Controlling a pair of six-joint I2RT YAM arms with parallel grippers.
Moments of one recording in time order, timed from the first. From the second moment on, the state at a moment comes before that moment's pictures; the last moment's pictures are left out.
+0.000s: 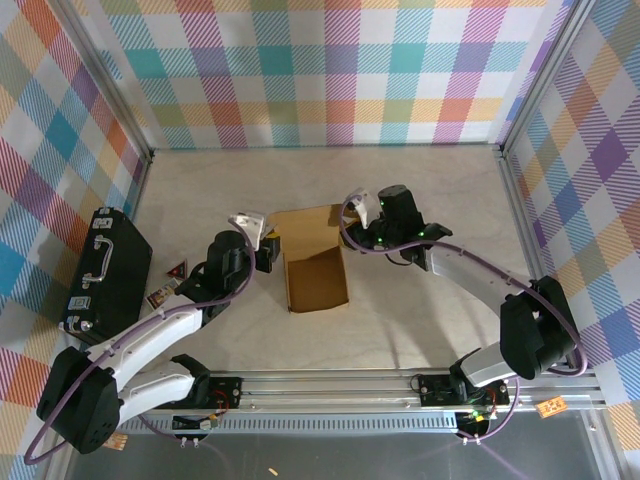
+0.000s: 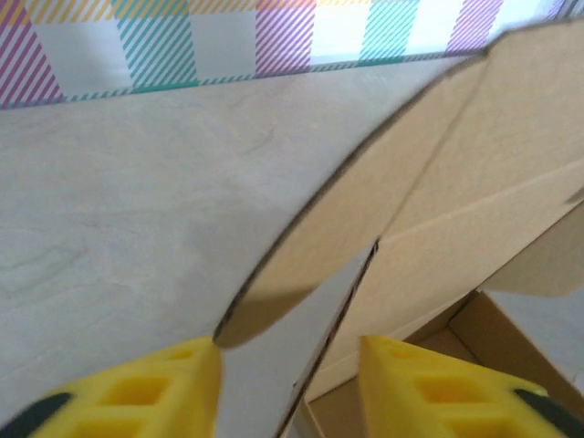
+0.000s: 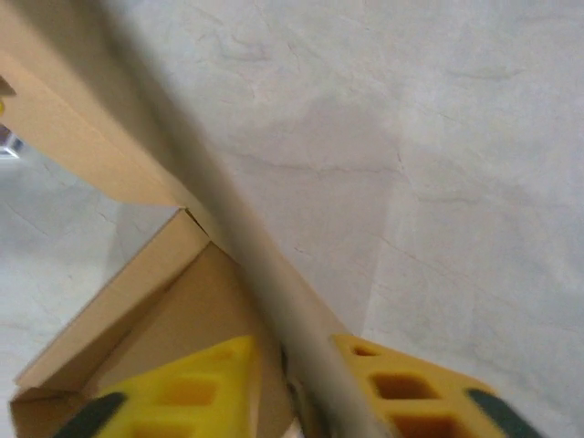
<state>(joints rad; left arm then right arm) -0.53 1.05 0.58 0.10 -0.15 -0.14 0.55 1.46 1.00 -0.19 -0.35 -0.04</state>
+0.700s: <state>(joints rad) -0.51 1.11 0.61 0.15 -0.03 -0.36 0.62 1.49 1.07 -0.24 -0.20 0.08</state>
